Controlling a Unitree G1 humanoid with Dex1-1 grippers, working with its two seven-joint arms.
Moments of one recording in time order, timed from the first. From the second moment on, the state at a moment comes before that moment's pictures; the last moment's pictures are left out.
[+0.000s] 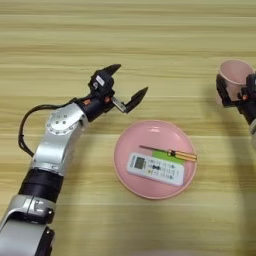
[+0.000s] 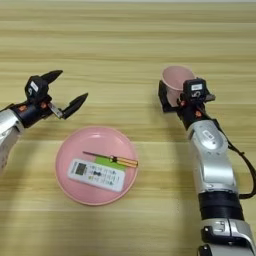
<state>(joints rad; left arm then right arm) -0.39 0.23 -0.08 0.30 -0.20 -0.10 -0.59 -0.29 -0.24 -0.14 0.23 0.10 -0.05 0.17</state>
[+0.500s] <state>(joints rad) -0.49 0.14 0.07 0.60 -0.18 -0.21 -0.37 -0.30 -0.14 -0.09 0.49 -0.02 -0.23 0.00</state>
